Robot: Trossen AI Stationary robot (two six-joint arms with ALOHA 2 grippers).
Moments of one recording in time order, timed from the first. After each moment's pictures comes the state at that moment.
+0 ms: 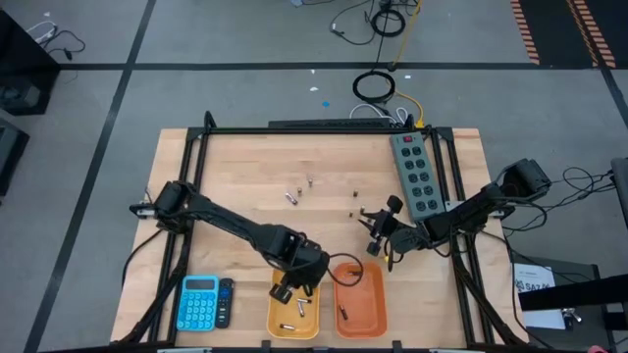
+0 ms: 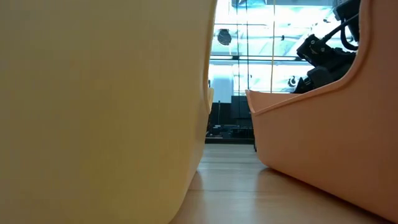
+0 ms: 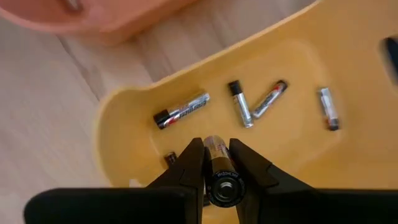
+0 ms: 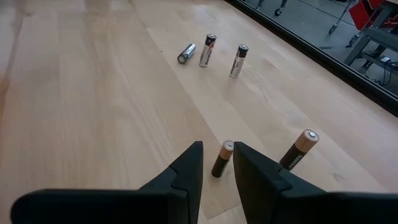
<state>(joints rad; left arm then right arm) -0.33 1.98 1.57 -0.83 0.24 0.17 0.38 1.45 0.34 0.52 0.81 0.32</state>
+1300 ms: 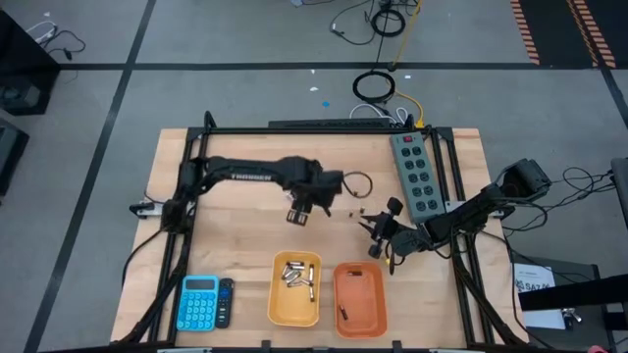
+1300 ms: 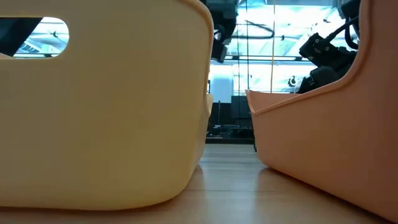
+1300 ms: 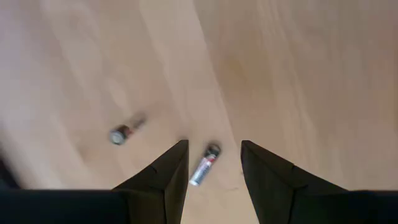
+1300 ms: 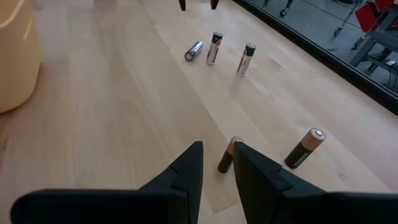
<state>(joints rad) 0.09 2.08 1.82 -1.21 -0.12 0.41 0.41 1.45 0.34 0.50 0.81 0.32</state>
